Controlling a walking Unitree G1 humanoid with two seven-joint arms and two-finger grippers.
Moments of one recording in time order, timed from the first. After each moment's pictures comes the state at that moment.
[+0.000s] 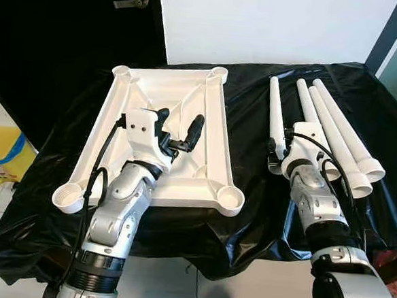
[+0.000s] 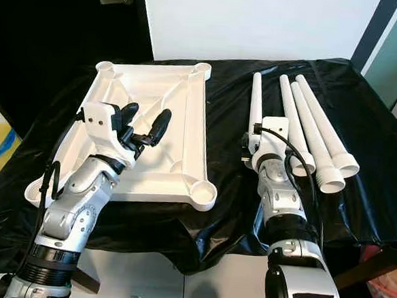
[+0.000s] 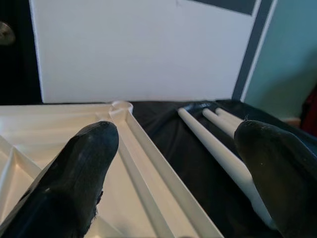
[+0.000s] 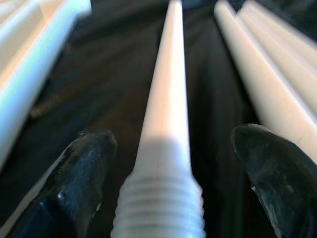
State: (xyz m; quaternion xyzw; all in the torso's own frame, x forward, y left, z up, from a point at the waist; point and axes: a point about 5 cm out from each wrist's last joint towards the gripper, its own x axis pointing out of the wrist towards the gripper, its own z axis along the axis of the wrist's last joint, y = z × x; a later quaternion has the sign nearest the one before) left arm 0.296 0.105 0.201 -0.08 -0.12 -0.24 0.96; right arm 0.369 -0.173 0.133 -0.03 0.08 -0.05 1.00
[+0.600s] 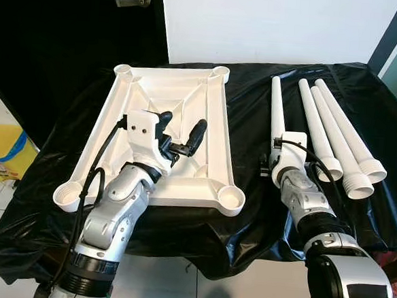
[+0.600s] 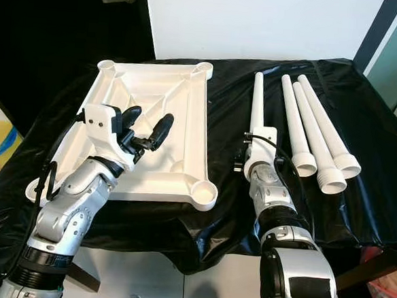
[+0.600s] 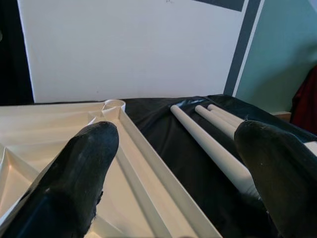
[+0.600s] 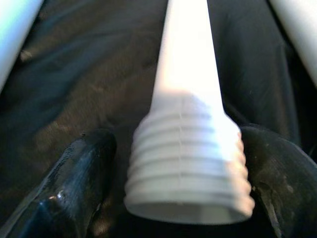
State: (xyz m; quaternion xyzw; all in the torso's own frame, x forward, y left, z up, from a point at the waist) left arm 0.288 0.104 0.205 -0.08 -0.12 -0.26 0.96; right arm 0.372 -0.164 0.106 -0.02 0.15 -0.05 0.99
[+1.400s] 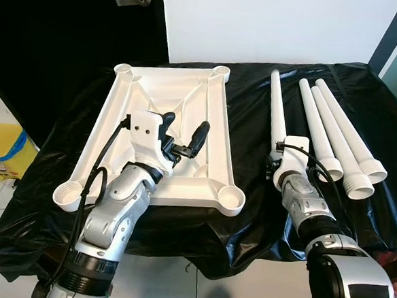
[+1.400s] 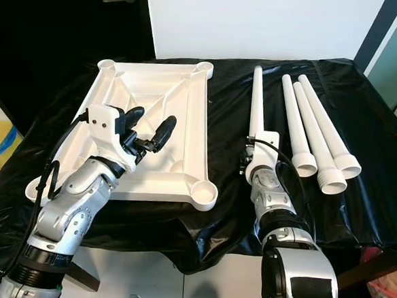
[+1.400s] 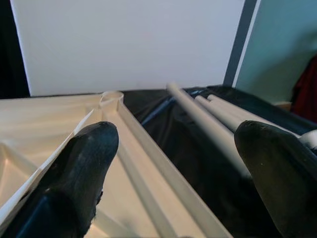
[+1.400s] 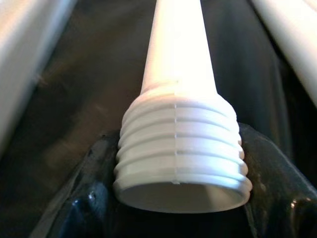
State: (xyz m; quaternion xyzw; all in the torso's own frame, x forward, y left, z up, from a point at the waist) left arm 0.296 0.101 0.197 -0.07 -0.10 -0.26 0.96; right arm 0.369 -0.164 0.112 0.01 0.08 -0.03 1.00
